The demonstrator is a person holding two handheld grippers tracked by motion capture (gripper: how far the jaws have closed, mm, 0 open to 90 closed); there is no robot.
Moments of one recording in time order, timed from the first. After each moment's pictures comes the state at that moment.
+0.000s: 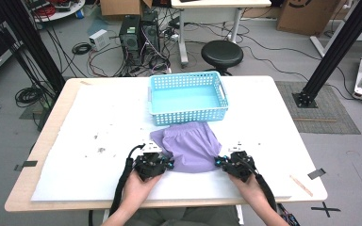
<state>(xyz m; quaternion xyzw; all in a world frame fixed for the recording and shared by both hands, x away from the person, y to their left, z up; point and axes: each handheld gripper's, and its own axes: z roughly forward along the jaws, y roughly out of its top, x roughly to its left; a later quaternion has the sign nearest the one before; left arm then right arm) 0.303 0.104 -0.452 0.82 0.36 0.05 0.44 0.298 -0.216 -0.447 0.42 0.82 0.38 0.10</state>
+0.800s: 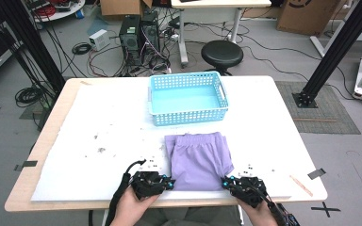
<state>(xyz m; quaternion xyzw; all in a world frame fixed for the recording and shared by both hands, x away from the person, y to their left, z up) 0.254 0.112 -0.449 0.84 0.32 0.01 0.43 0.229 -0.228 -0.451 0.42 0.81 0.40 0.10</state>
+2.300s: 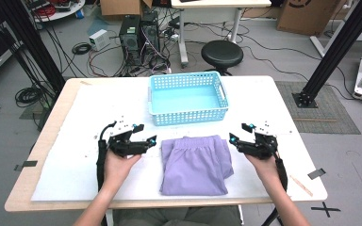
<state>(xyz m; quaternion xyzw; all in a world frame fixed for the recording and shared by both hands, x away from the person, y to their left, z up) 0.353 0.177 -0.399 0.76 0.35 0.19 0.52 0.338 -0.264 -0.399 0.38 0.76 0.48 0.25</state>
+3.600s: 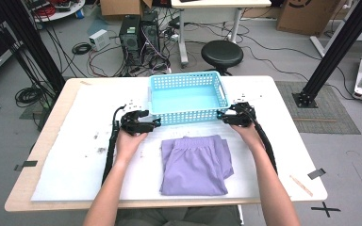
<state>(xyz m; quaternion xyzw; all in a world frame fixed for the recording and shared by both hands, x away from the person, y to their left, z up) 0.443 0.168 -0.441 0.76 0.38 0.16 0.50 0.466 -0.241 -0.422 0.38 0.80 0.42 0.21</state>
